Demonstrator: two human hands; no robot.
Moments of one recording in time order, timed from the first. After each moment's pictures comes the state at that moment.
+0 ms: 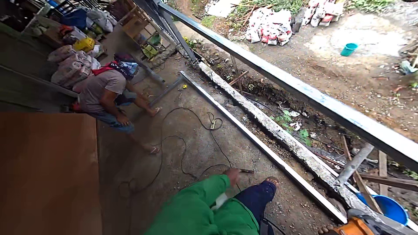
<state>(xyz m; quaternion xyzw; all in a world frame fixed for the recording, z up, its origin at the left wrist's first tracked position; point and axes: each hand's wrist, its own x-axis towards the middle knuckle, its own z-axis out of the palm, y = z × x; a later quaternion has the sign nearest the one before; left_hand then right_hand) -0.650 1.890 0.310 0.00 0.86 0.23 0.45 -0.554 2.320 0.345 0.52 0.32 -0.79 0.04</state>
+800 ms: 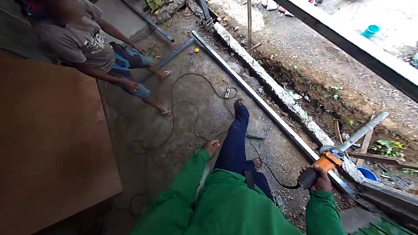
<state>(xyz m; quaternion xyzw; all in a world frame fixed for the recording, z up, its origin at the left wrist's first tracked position) -0.432 1.659 0.415 -0.29 0.81 0.38 0.33 -0.482 2.160 0.365 0.41 0.46 -0.78 0.14</state>
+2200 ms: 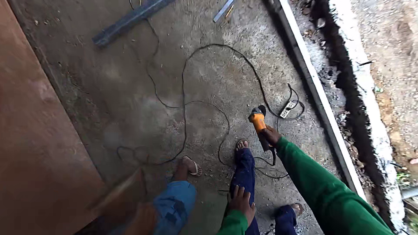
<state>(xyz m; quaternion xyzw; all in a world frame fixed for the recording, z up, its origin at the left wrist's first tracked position) -0.563 1.242 0.112 -0.26 0.70 0.32 0.59 -0.870 1.264 -0.018 0.07 0.68 -0.37 0.63</state>
